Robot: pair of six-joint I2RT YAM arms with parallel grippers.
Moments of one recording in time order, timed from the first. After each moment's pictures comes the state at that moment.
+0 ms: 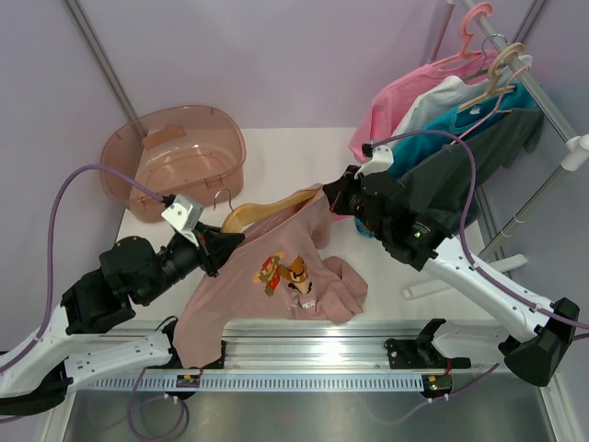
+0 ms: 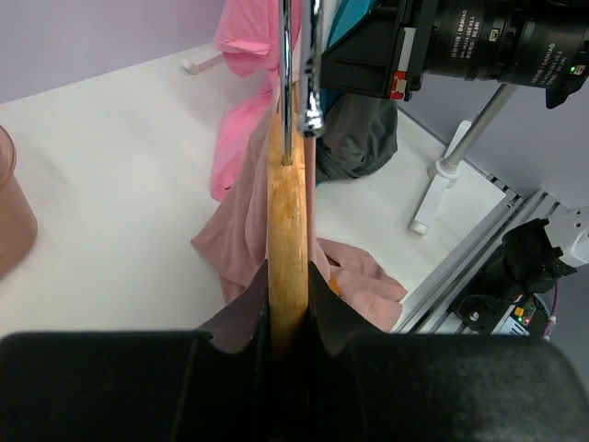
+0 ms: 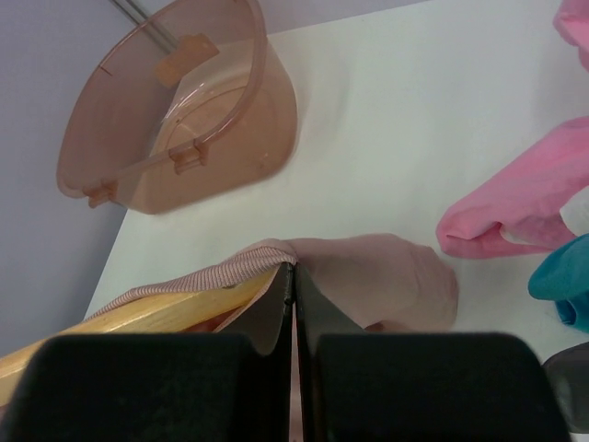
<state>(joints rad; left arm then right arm) -1.07 0.60 1.11 -0.61 -0.30 -0.24 0.80 1.17 1.14 -0.23 0.33 0.60</state>
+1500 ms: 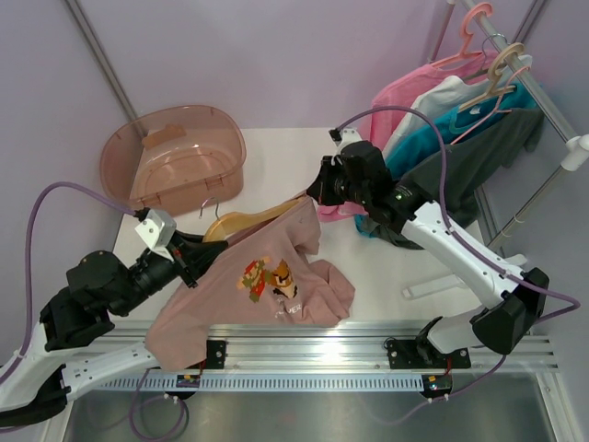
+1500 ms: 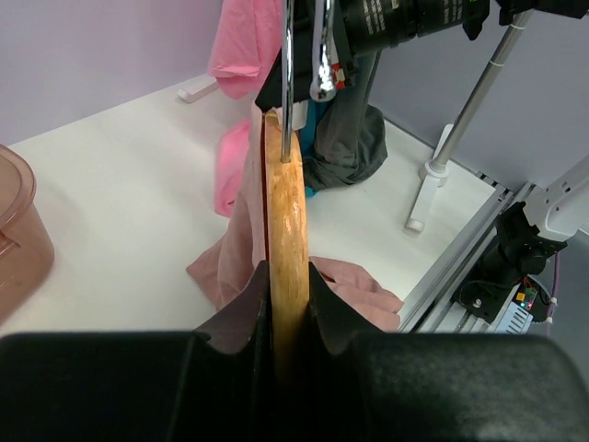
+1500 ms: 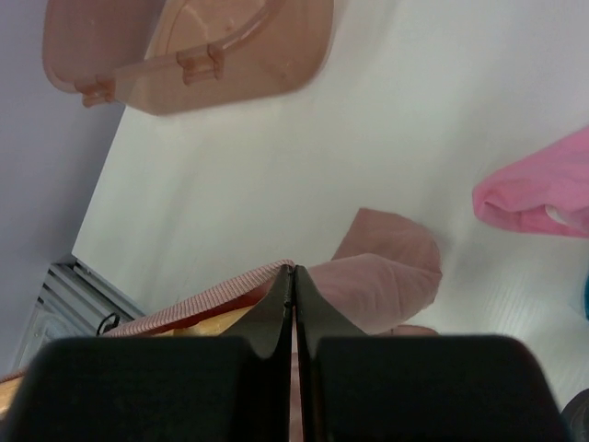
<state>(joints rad) -1.06 0.46 1.09 -0.64 -0.21 -0.16 0.71 1.42 1.45 -0.50 0.01 0.52</state>
